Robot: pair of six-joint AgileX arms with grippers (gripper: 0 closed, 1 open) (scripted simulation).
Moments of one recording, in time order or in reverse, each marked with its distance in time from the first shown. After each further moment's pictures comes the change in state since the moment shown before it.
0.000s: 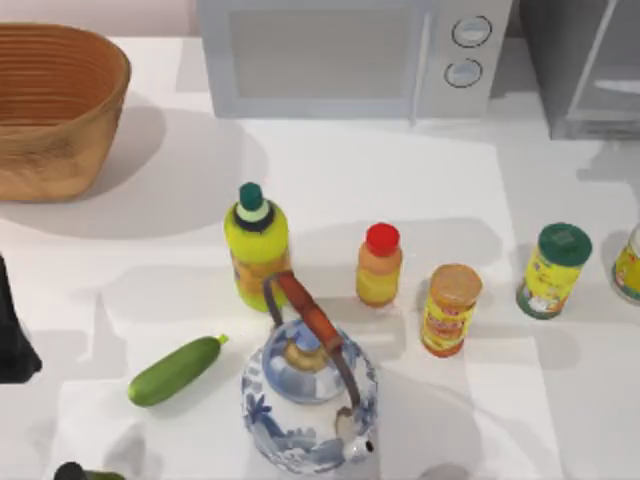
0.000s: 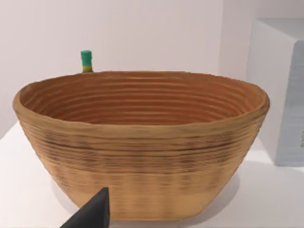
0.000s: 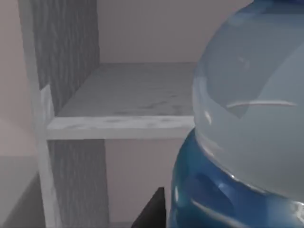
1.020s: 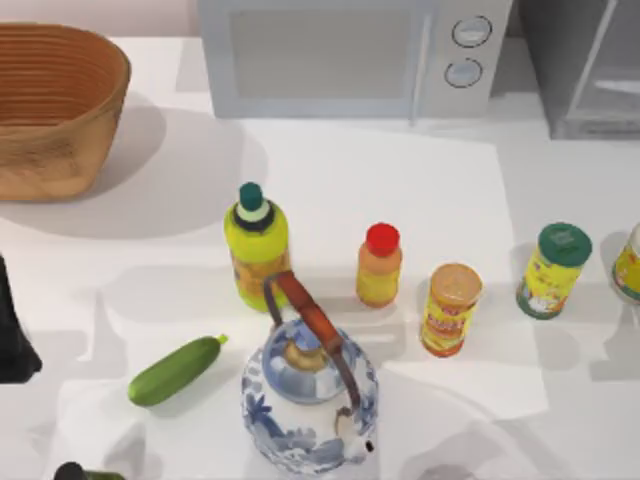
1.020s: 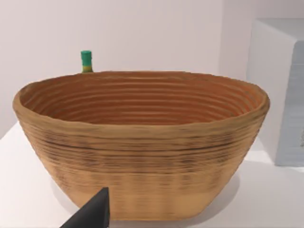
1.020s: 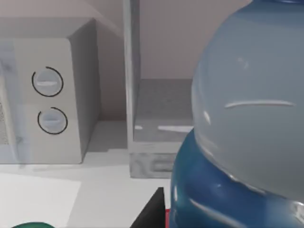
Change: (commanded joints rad) left arm 0.000 0.000 0.000 0.000 0.000 0.000; right arm 0.166 -1.270 -0.733 -0.631 0.137 -0.040
